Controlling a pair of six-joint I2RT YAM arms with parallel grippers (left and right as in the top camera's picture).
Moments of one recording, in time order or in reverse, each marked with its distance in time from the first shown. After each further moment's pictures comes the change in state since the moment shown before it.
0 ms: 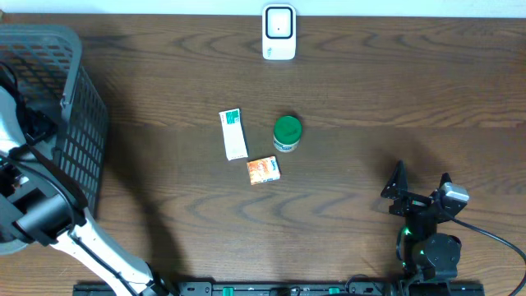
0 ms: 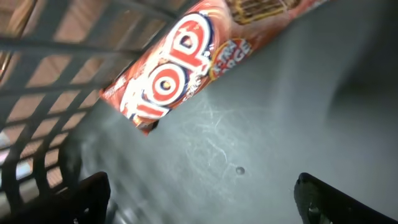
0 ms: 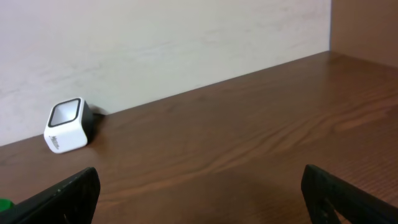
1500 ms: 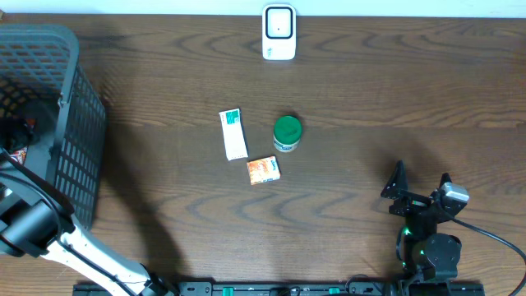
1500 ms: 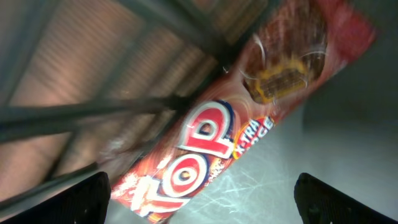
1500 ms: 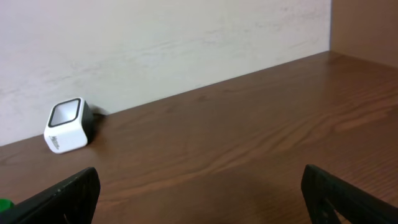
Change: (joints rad) left arm 0.142 -0.007 -0.108 0.310 0.166 0.309; right arm 0.000 0.000 0.000 0.000 0.000 0.000
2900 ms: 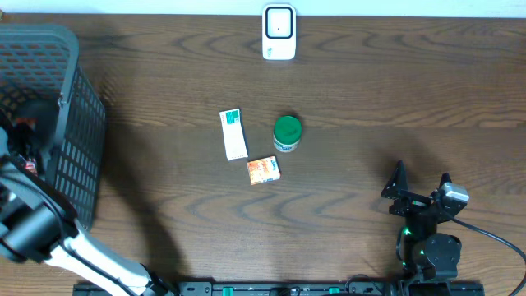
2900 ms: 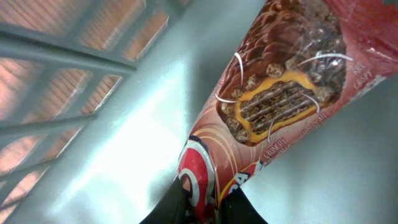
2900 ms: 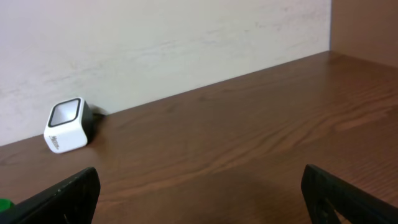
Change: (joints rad) left arm -0.011 -0.107 -0.161 0.090 0.124 -0.094; right arm 0.000 0.000 0.000 0.000 0.000 0.000
